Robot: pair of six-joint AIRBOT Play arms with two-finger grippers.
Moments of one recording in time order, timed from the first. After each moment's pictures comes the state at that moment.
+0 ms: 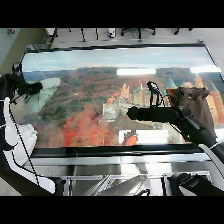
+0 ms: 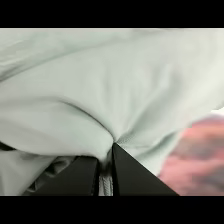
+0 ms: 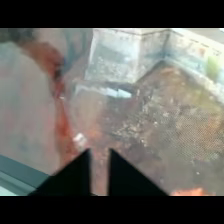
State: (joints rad) left arm 0.25 -1.84 1.83 -1.72 1.04 1.68; right arm 0.42 -1.09 0.87 2.11 -0.73 -1.42
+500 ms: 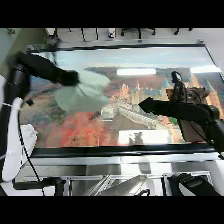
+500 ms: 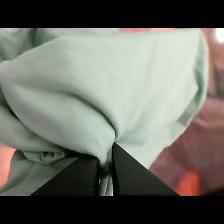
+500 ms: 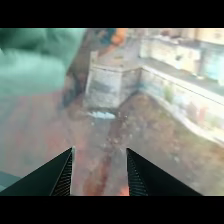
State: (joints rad) left arm -0.23 -1.51 1.70 -1.93 1.30 1.65; right arm 0.23 -0.92 0.88 2.13 -0.85 -1.45
